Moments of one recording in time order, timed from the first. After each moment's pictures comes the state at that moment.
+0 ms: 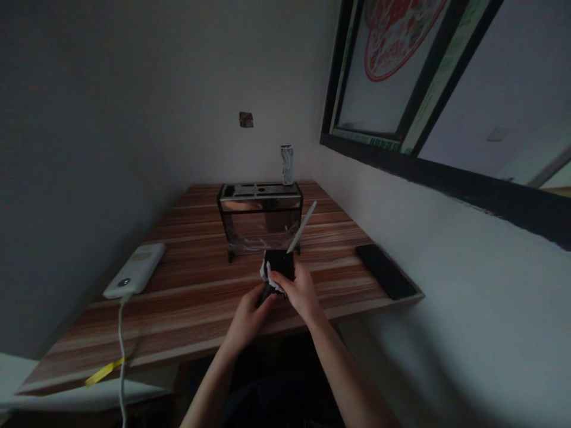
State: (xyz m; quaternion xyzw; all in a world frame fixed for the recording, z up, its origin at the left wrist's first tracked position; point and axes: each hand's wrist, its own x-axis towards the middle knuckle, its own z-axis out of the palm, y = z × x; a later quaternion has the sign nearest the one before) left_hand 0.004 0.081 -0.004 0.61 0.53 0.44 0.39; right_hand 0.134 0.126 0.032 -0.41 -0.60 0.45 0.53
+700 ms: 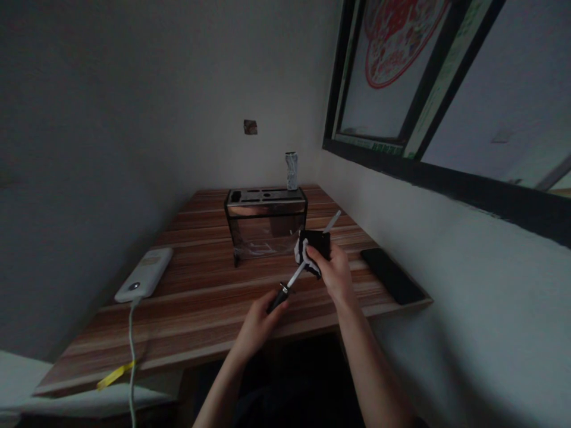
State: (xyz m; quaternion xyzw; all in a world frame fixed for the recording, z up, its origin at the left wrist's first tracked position) left_hand 0.007 0.076 0.000 0.63 0.52 0.41 0.40; right_hand 0.178 0.158 0.061 -0.41 -0.56 0.37 0.61
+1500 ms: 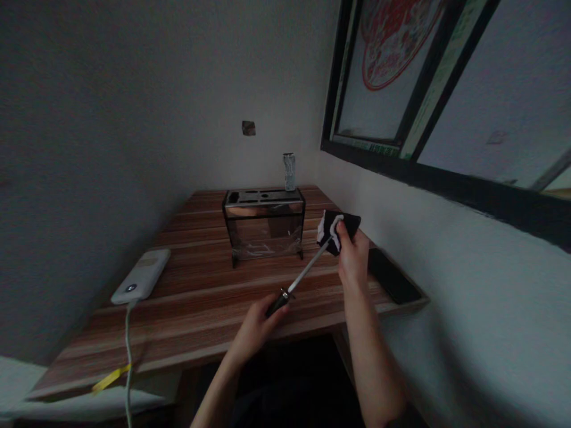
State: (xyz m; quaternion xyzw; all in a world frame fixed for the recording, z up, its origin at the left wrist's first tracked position) left_hand 0.007 0.074 0.003 0.66 0.51 0.39 0.39; right_hand 0.202 0.189 0.082 -0.39 -0.44 0.29 0.75
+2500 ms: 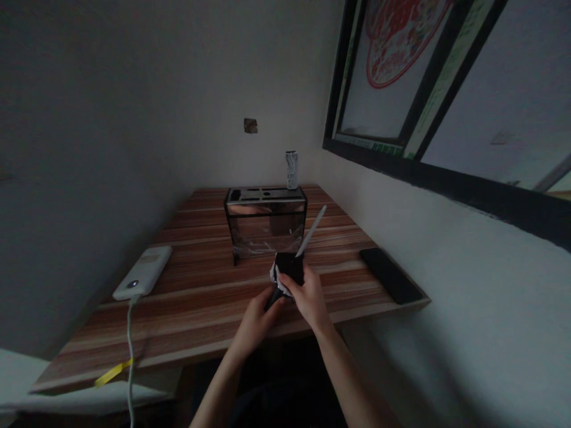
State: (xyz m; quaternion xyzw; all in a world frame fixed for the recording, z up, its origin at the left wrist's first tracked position) left_hand 0.007 0.081 -0.005 0.63 0.51 0.44 0.38; right_hand 0.137 0.120 0.032 -0.42 -0.59 0.41 0.55
